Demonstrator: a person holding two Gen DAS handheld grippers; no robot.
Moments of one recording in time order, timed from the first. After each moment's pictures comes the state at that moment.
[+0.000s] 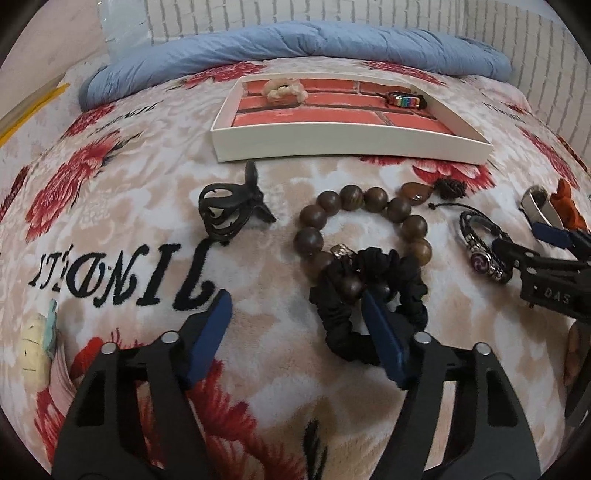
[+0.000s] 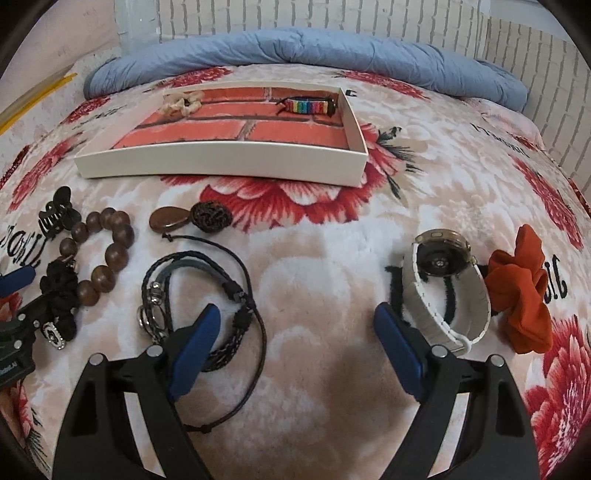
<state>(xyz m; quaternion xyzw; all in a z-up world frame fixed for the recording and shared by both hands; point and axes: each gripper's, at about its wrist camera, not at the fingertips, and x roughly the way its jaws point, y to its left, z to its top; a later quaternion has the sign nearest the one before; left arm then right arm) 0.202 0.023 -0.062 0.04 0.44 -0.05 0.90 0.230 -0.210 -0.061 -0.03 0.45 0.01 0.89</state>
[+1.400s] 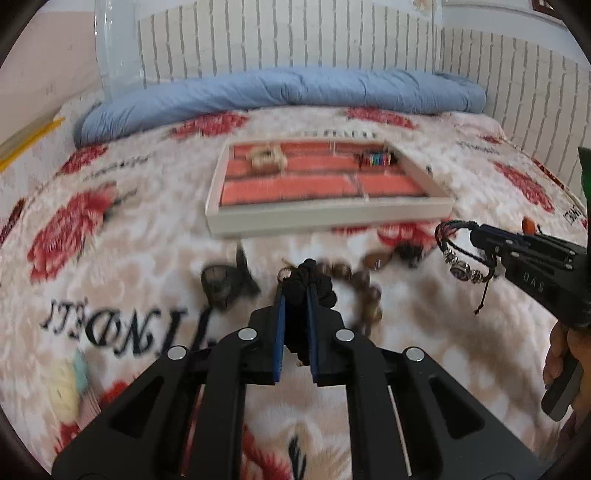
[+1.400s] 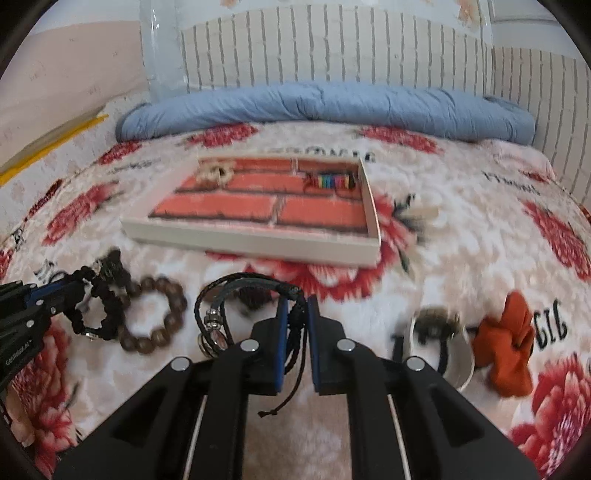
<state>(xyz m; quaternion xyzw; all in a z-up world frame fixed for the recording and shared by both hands) 0.198 0.020 0.002 0.03 0.36 -0.07 0.93 0.227 -0.209 -0.004 0.00 0.35 0.07 0.94</state>
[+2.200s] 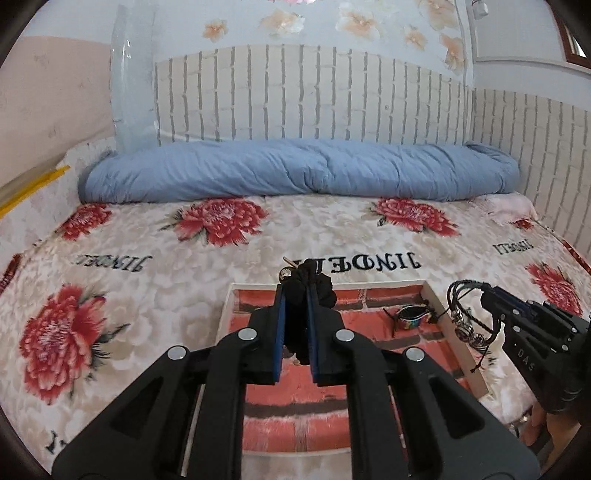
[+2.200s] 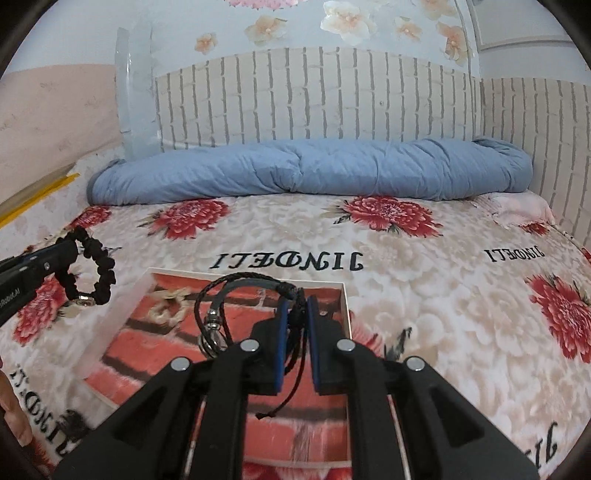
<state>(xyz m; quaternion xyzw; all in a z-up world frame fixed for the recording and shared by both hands) 0.379 -0.002 0.078 0.00 0.27 -0.03 0.96 0.379 -0.216 0.054 0.01 0.26 0.03 0.96</state>
